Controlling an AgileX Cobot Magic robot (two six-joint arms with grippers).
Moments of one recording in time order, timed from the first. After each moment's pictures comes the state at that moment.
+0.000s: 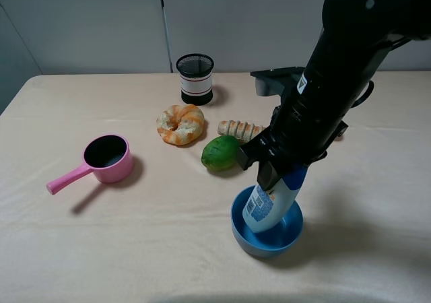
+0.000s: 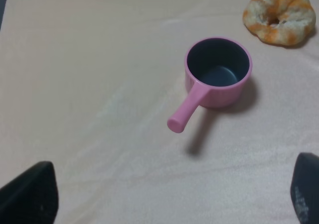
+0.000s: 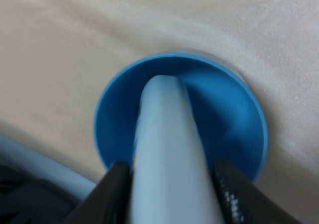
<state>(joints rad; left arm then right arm) 0.02 0.00 -0.50 -0.06 1.06 0.10 0.71 1.59 -0.99 0.23 0.94 0.10</state>
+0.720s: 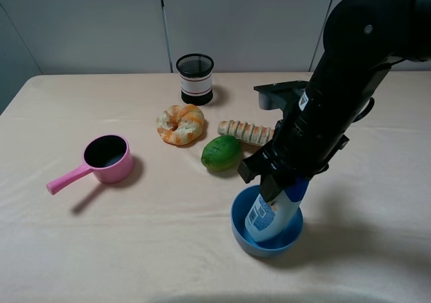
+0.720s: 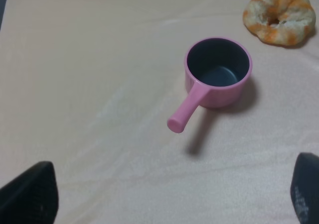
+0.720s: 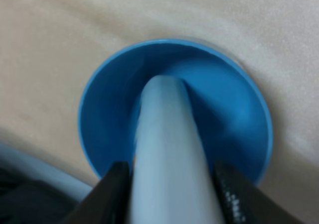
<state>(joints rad) 0.02 0.00 -0.50 -0.06 1.06 0.10 0.71 1.59 -0.93 0.25 0.89 0.10</state>
